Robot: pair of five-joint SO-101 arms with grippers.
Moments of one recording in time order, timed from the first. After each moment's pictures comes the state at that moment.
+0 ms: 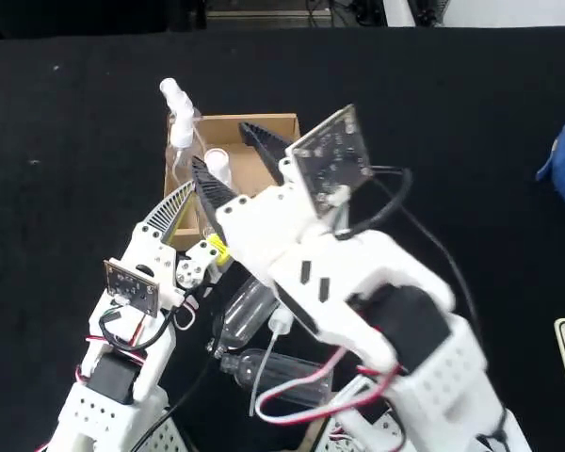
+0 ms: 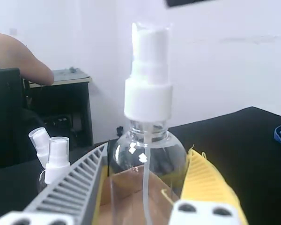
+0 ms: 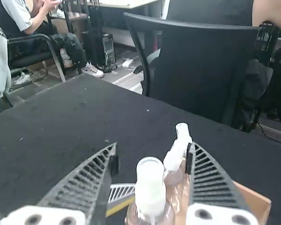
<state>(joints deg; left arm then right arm) 17.8 -104.0 96.0 6.4 -3.6 -39.3 -50.4 18.3 55.6 -4.7</state>
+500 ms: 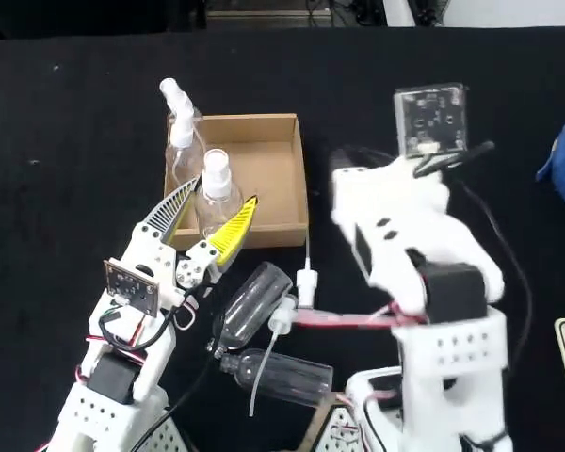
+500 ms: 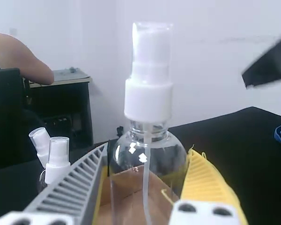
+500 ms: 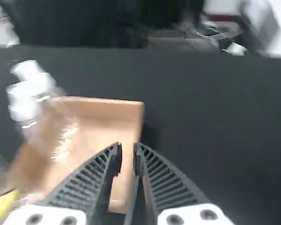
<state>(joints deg) 17.8 -104.0 96.0 6.4 -3.6 -4.0 -50.9 33.8 59.1 -4.5</state>
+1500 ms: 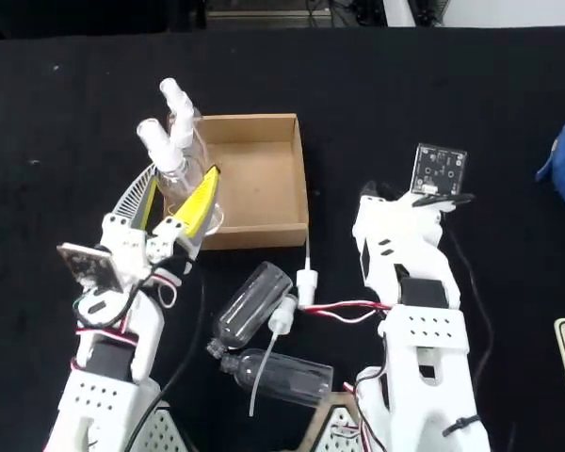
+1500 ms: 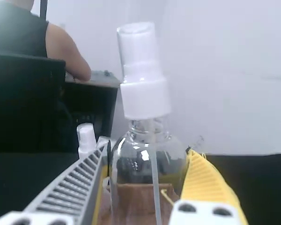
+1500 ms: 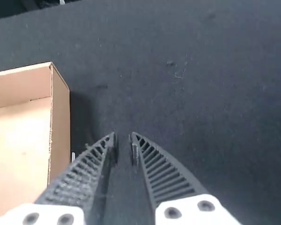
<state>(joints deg) 7.4 -86.8 96.4 -14.4 7.9 4.4 -50.9 72.0 20.5 -7.1</state>
